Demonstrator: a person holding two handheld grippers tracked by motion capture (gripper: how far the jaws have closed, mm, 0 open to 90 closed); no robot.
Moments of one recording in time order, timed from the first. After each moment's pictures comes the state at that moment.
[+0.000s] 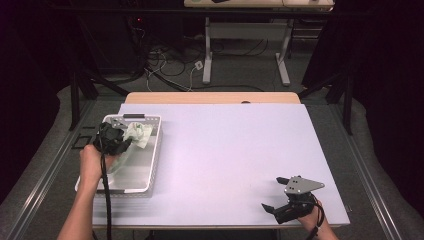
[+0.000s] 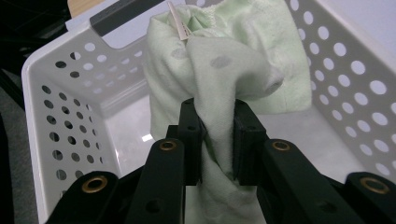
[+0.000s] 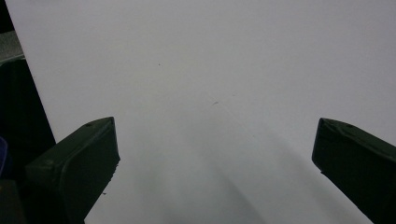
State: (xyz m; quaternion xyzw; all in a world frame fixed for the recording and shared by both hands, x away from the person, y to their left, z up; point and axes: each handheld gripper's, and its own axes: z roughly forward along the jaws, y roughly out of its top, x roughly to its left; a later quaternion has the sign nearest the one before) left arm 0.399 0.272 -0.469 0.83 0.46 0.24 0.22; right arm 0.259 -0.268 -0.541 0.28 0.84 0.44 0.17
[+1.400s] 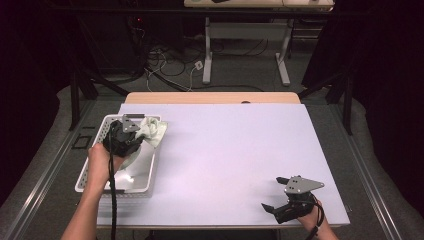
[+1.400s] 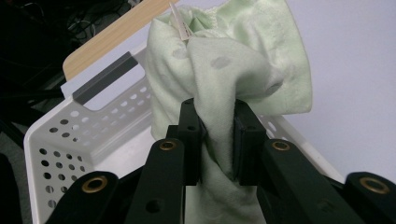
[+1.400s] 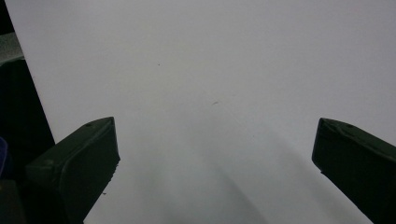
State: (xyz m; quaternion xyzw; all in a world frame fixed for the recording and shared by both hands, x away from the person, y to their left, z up) left arm 0.375 0.229 -0.441 0.84 0.38 0.28 0.25; right arm 0.260 -0.268 -0.541 0.28 0.84 0.44 0.16
